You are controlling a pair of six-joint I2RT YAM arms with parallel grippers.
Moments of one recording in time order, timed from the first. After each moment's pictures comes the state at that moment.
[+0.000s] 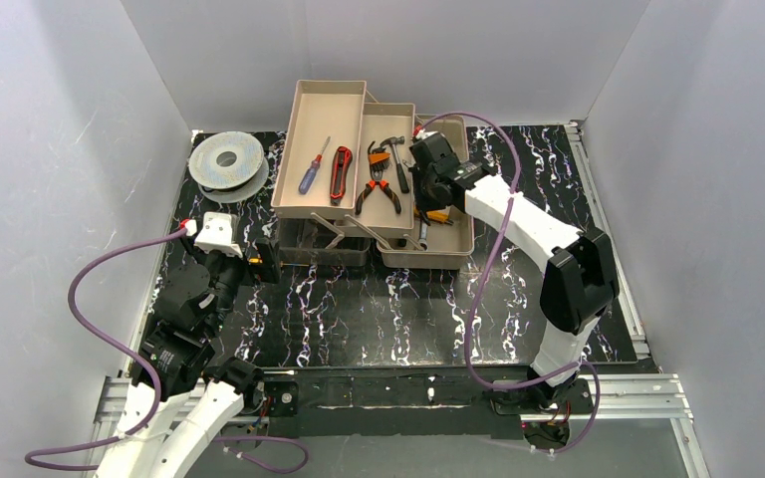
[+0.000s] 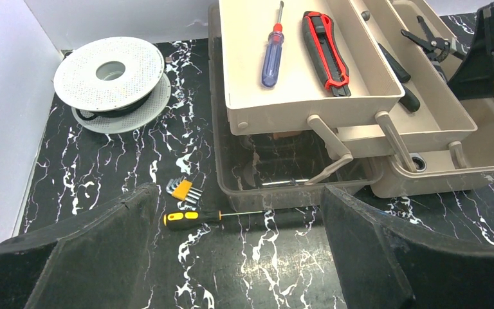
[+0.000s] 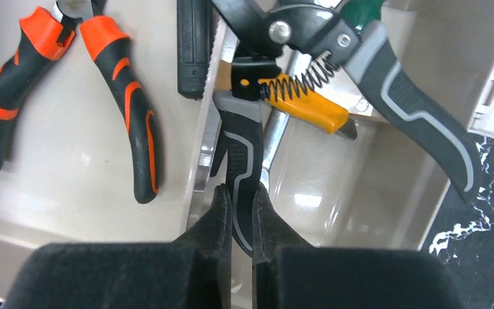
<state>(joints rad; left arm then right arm) -0.44 0.42 0.81 -0.54 -0.28 -0.04 0.64 1.78 1.59 -0.70 0.21 0.34</state>
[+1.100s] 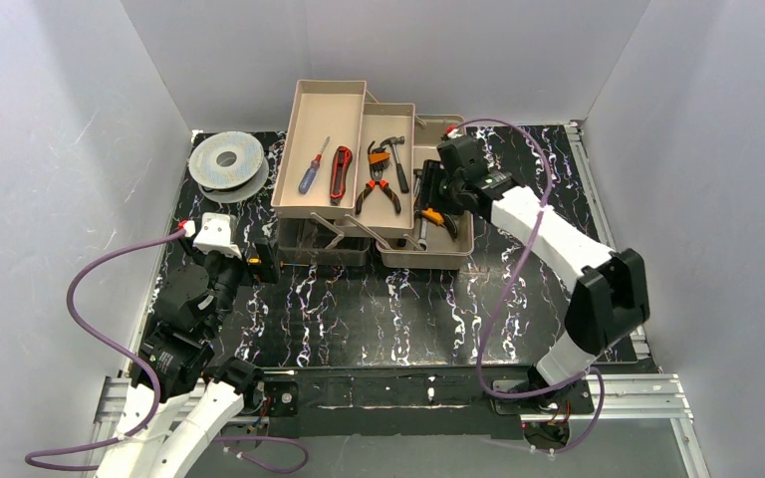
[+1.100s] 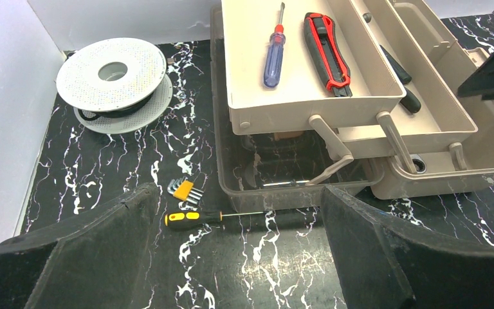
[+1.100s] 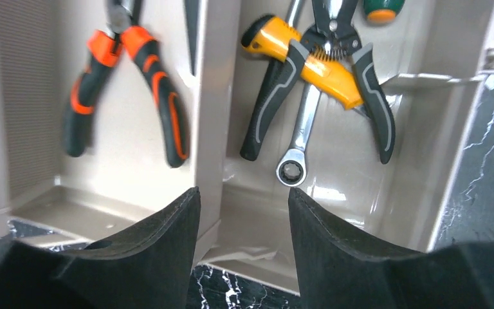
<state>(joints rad) -0.44 0.42 0.81 -0.54 -0.29 -0.04 0.57 1.64 1.41 -0.58 0.05 0.57</state>
